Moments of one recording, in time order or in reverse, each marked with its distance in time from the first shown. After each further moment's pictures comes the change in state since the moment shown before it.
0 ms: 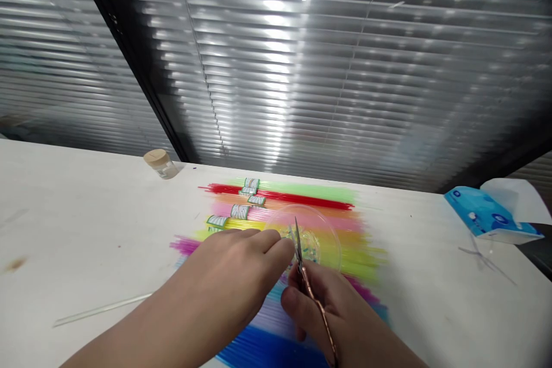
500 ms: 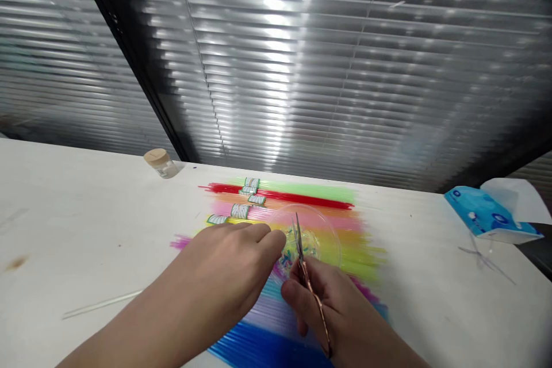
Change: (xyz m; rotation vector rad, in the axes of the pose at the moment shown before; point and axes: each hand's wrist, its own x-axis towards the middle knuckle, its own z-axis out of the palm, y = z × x) left_hand 0.001 -0.003 -0.003 0.132 -0.037 -0.082; right_hand 0.002 0.003 0.000 -0.065 0.027 0.004
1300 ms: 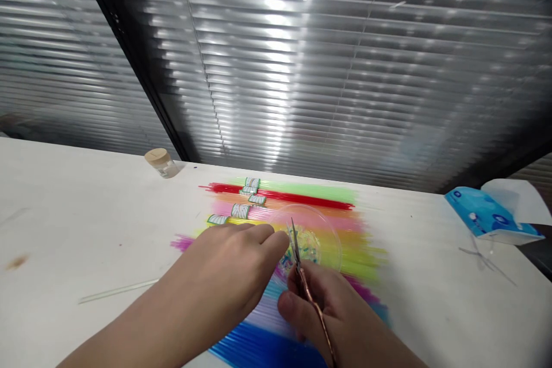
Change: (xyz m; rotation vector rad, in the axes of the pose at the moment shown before) left_hand 0.002 0.000 0.000 0.052 -0.028 0.018; right_hand -0.004 -0.004 -0.002 0.031 -0.023 -0.035
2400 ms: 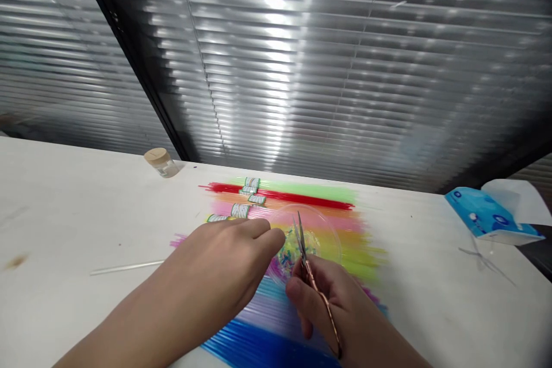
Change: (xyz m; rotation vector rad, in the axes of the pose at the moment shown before) left_hand -0.004 -0.003 -0.003 -0.035 0.019 -0.034; right_hand 0.000 0.003 -0.002 0.005 0.030 0.053
